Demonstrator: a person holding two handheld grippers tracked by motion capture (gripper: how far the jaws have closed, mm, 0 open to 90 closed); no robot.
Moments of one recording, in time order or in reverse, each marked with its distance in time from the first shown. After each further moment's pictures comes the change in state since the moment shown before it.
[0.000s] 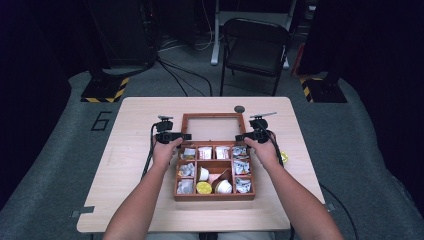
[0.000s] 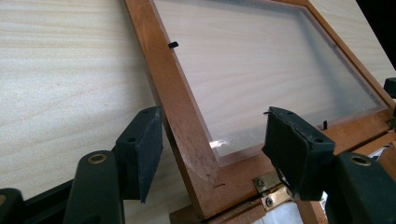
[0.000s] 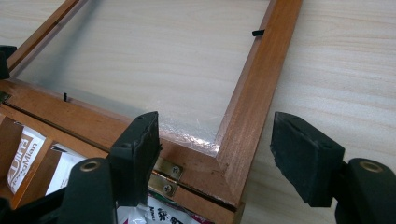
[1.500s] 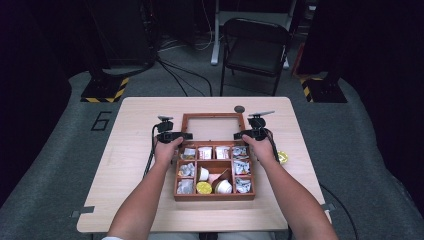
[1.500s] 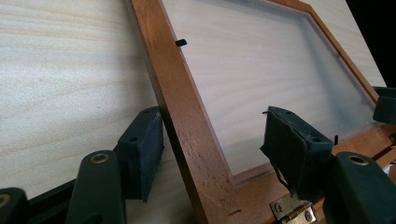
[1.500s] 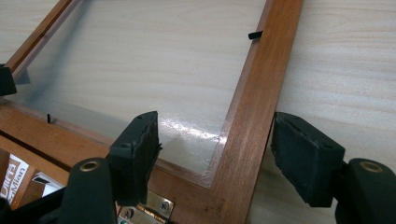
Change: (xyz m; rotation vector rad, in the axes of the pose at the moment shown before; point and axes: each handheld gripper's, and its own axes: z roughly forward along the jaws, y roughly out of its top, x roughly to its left) left arm 0.011 0.000 0.016 0.000 -0.049 -0.067; right arm -0.007 0.008 0.018 0.026 0.018 0.065
